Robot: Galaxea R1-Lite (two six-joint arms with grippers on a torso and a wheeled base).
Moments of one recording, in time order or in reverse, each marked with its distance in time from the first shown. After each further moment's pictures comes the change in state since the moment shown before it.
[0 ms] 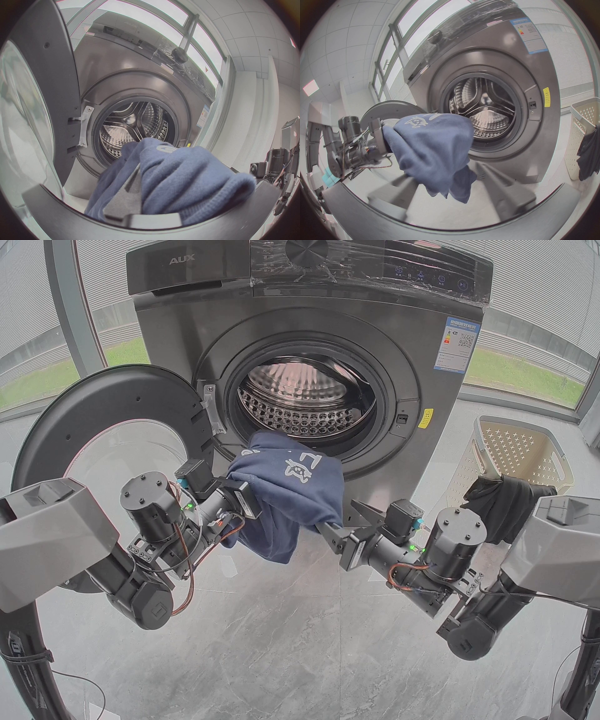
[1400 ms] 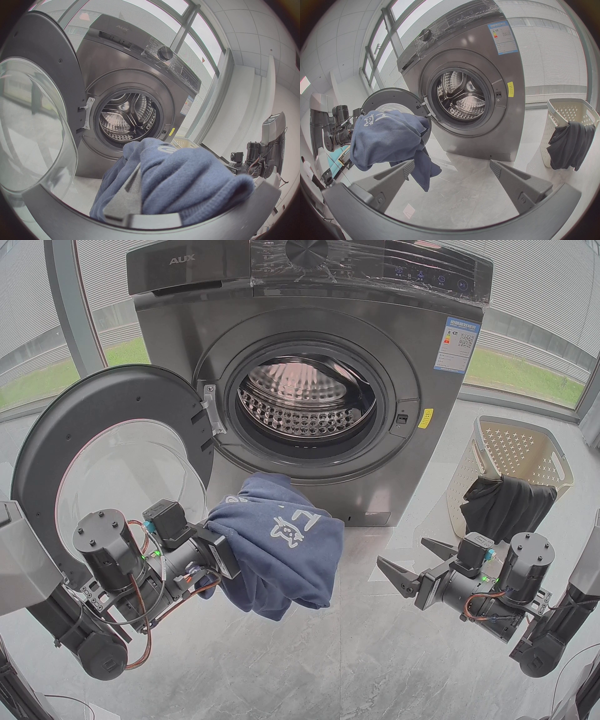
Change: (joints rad) left arm -0.071 -0.237 0.386 0.003 -0.013 0.005; right arm -0.105 -0.238 0.449 -0.011 0.038 -0.011
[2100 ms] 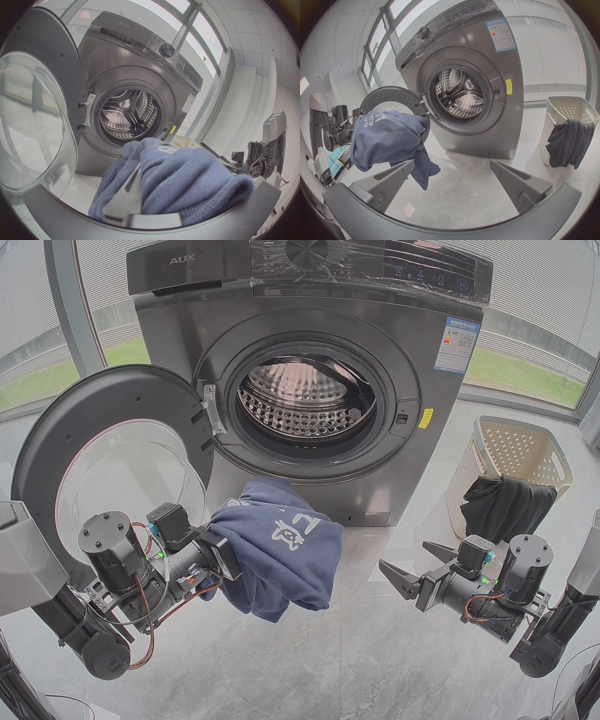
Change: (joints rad) left arm 0.002 0.020 -0.002 0.000 0.000 -0.007; right arm -0.009 0.010 0.010 0.000 0.001 0.005
